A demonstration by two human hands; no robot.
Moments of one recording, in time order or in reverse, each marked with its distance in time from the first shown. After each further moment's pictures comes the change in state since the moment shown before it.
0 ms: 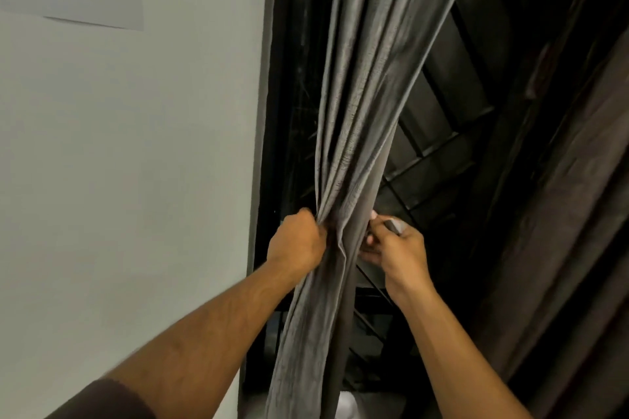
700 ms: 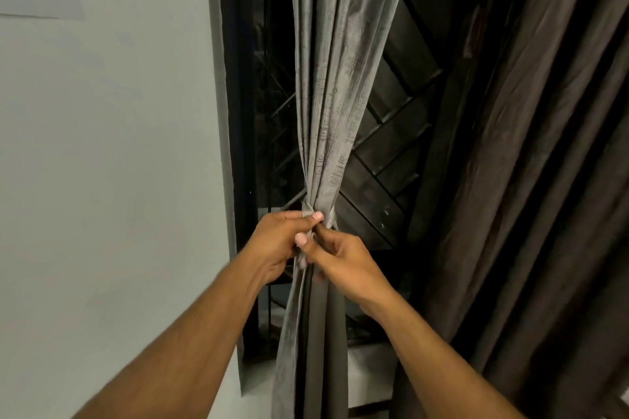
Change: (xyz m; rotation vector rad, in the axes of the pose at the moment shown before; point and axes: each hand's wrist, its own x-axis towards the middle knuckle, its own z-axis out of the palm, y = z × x) left_hand -0.060 0.013 -0.001 -1.049 -0.387 -0.286; right_hand -0.079 0.025 -0.017 -0.371 -0.426 -0.045
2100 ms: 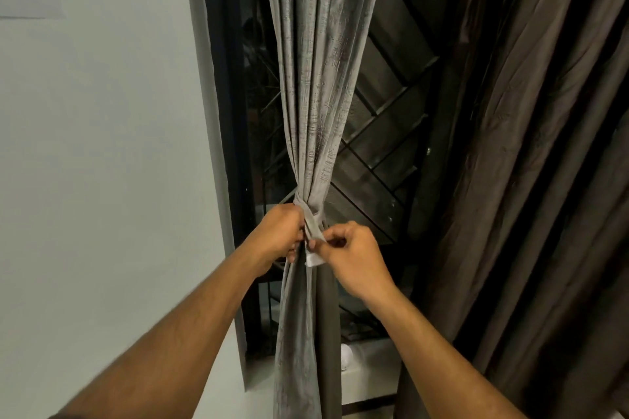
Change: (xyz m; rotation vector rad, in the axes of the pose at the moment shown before) left_hand 0.006 0.007 0.022 0.482 0.078 -0.014; right_hand 0.008 0.018 -0.026 -0.222 0.247 -0.010
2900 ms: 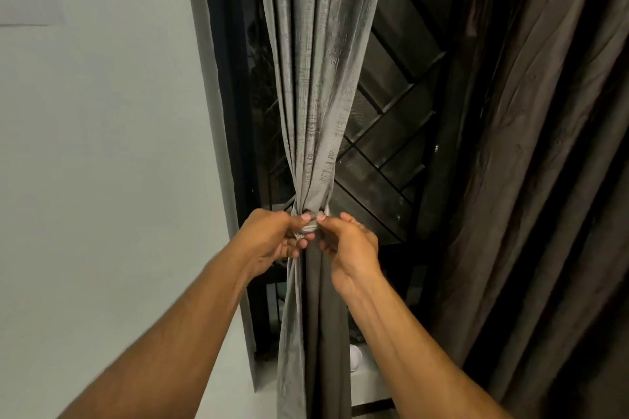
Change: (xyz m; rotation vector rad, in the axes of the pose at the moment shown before) left_hand 0.012 -0.011 -0.017 -0.314 0.013 -0.114; right_hand 0.019 -0.018 0.029 1.079 0.267 0.446
